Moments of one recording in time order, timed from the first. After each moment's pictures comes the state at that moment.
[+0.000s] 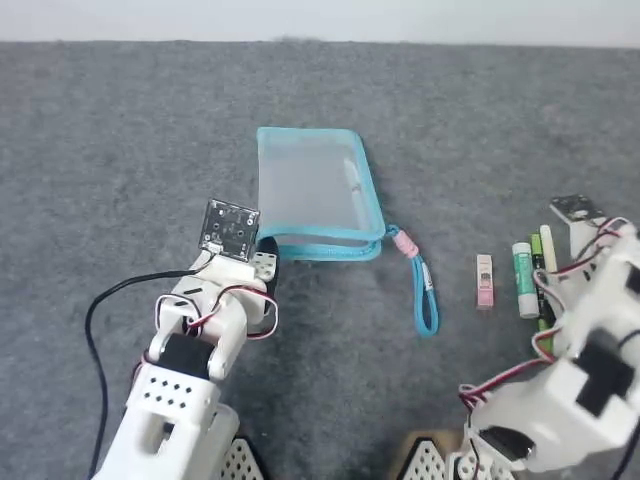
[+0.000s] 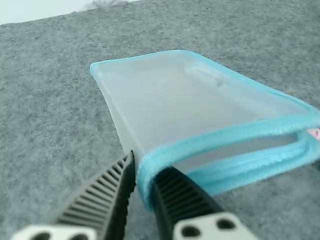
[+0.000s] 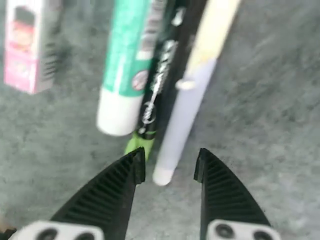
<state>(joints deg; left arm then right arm) 8.4 -65.4 81.6 31.3 3.3 35.8 7.6 22.3 70.9 51.5</state>
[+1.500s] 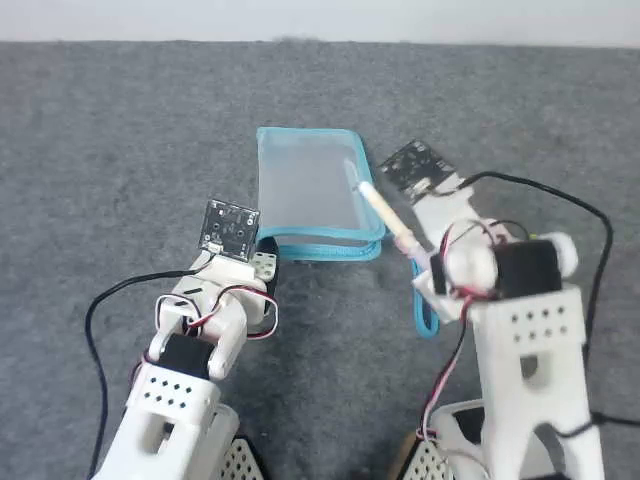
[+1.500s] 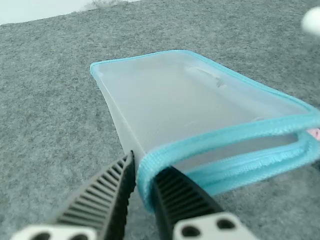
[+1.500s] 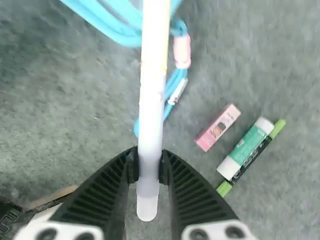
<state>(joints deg) 8.4 -65.4 81.6 30.8 3.3 -15.6 -39.9 17.3 100.4 27.8</state>
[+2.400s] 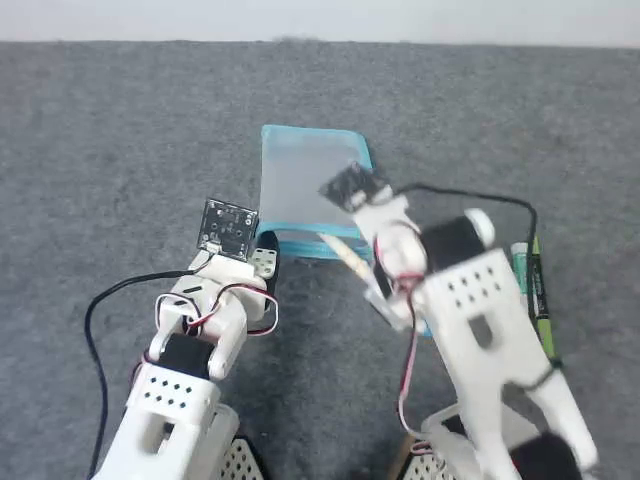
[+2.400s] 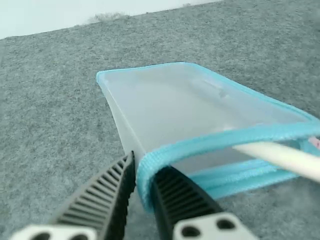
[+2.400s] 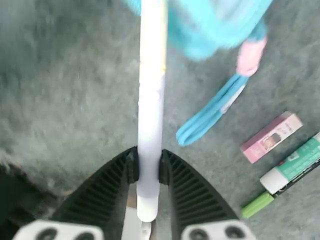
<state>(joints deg) 8.4 -65.4 81.6 28.8 3.3 -27.3 -23.6 15.9 98.2 17.0</state>
